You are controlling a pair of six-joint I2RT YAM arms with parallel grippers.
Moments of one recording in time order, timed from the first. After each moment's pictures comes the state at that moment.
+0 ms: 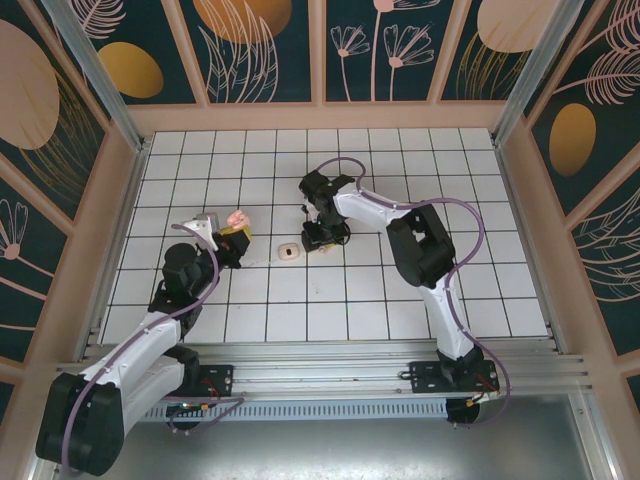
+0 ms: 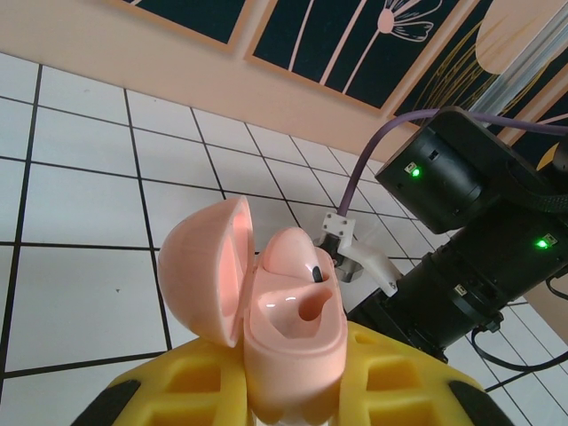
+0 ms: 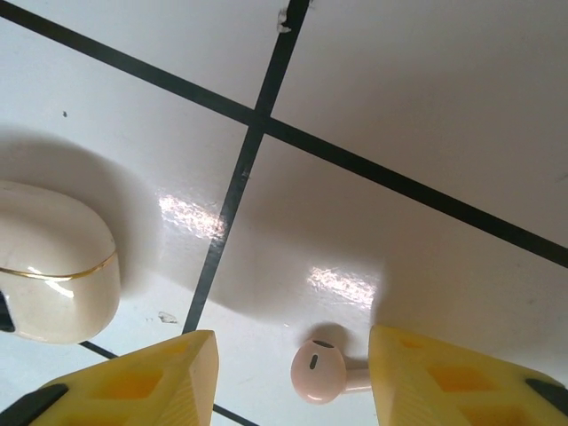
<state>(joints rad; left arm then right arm) -0.27 0.90 0.26 0.48 0.26 -0.49 0.70 2.24 1.78 -0.97 -0.20 0.27</state>
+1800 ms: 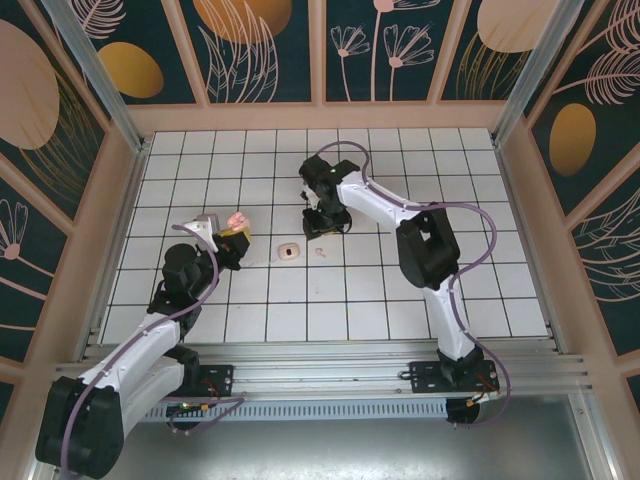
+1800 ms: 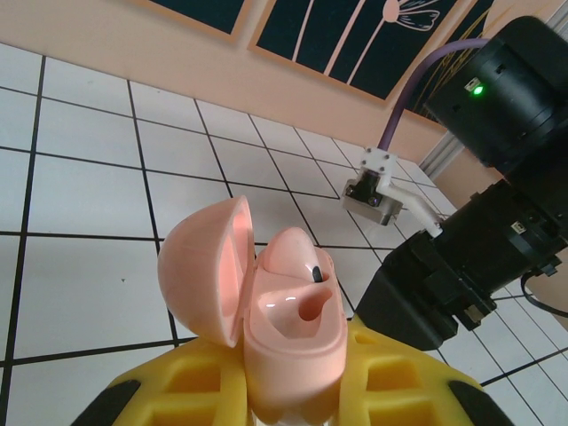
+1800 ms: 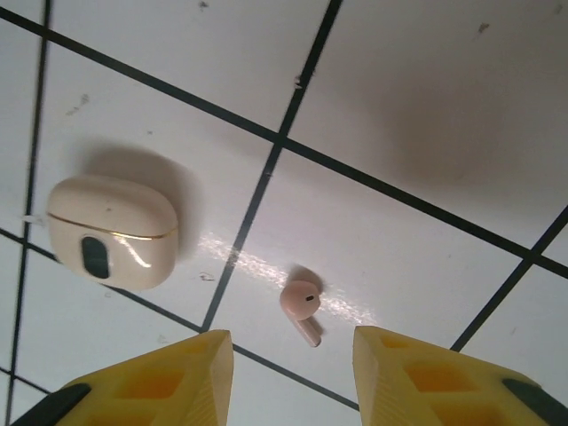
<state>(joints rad) -0.27 0.88 0.26 0.44 0.26 -0.48 0.70 2.21 1.91 -1.09 -0.16 0.25</state>
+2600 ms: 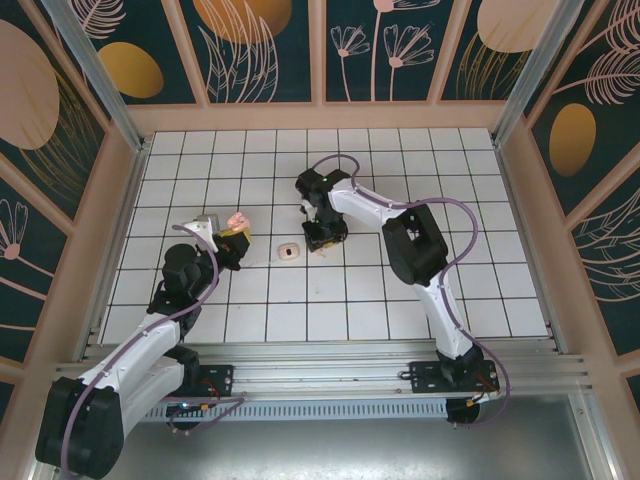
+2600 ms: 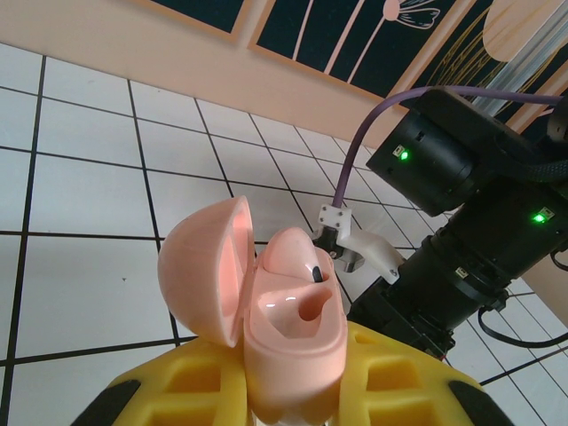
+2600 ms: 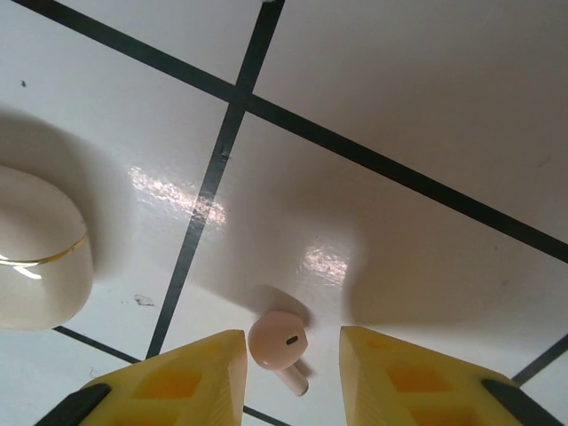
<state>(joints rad) -0.27 0.88 0.26 0.44 0.26 -0.48 0.71 2.31 1.91 -1.11 -0.16 0.23</state>
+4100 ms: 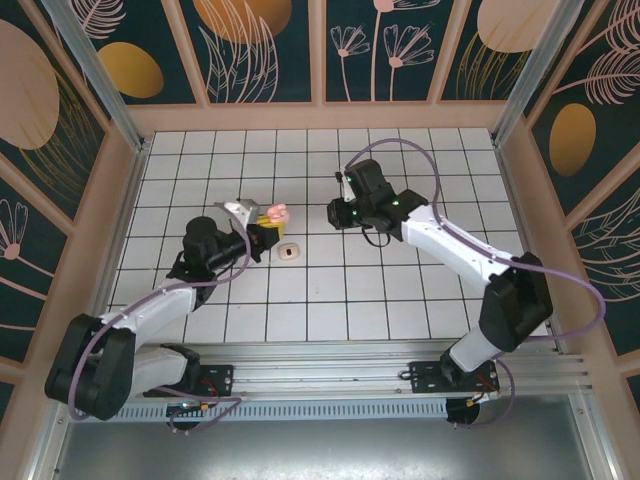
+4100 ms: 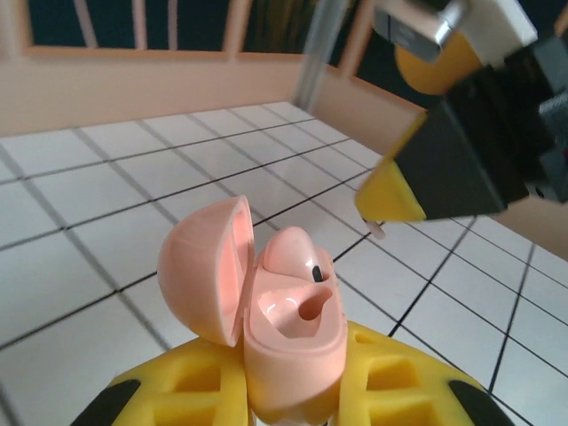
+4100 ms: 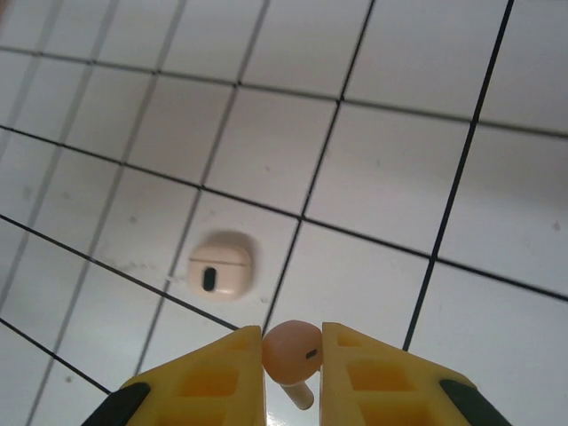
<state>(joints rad) -0.37 1.22 0.48 0.58 0.58 -0.18 0.67 1.54 1.27 -0.51 -0.09 0.41</state>
